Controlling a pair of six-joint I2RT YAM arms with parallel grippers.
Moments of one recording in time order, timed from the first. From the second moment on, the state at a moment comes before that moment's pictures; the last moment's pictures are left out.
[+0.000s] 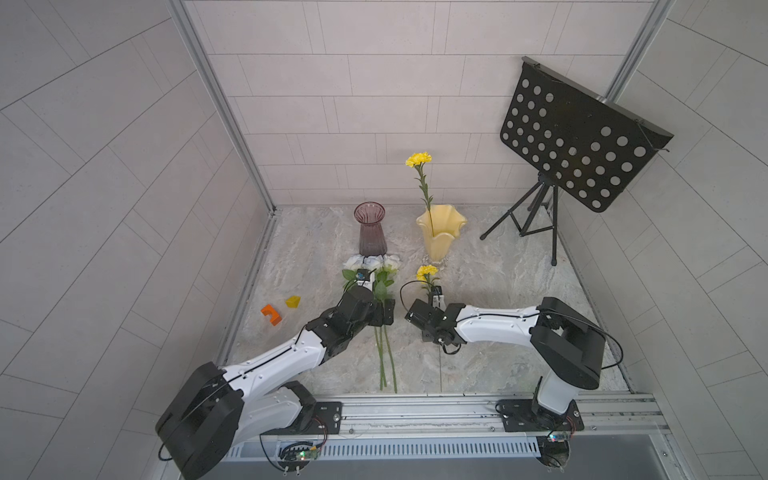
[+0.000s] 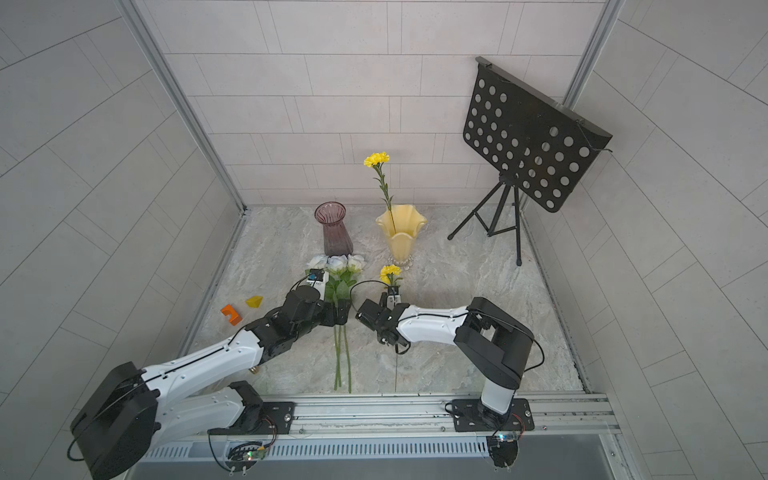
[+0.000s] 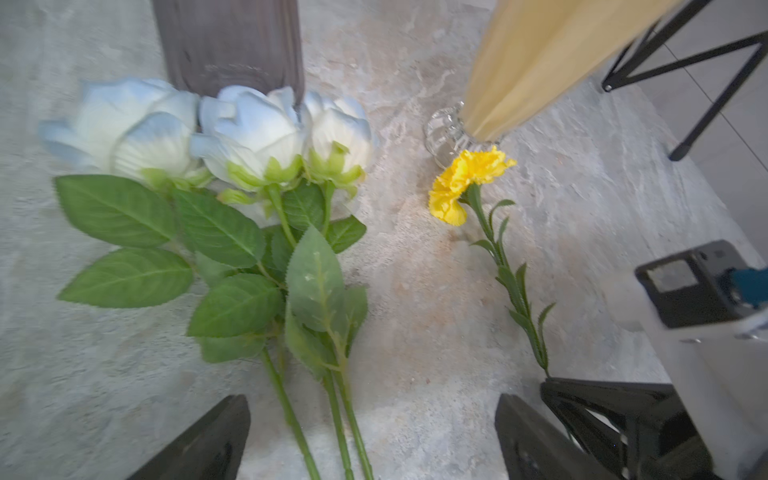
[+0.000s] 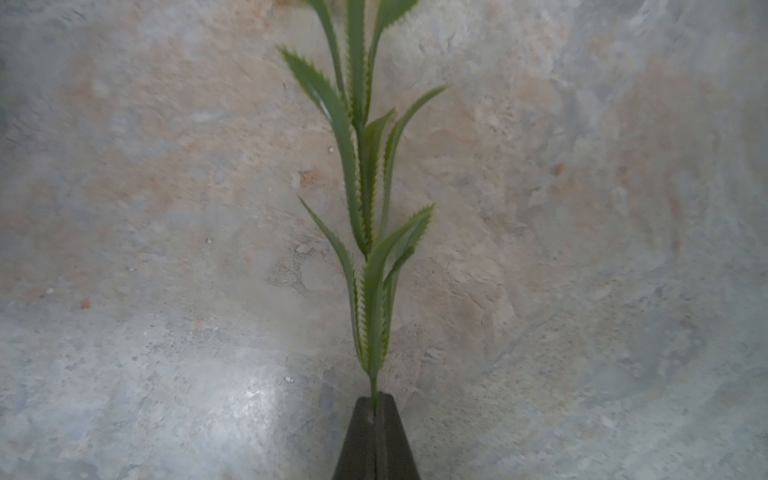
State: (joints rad) left arm -0.68 1.10 0.50 -0.04 -0.21 -0.50; right arm 0.96 1.72 0.95 -0.54 0.41 0.91
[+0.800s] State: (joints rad) left arm -0.68 0.92 0.34 0.05 -0.37 -0.56; right arm 1.00 1.15 0.92 -0.36 0.51 0.44
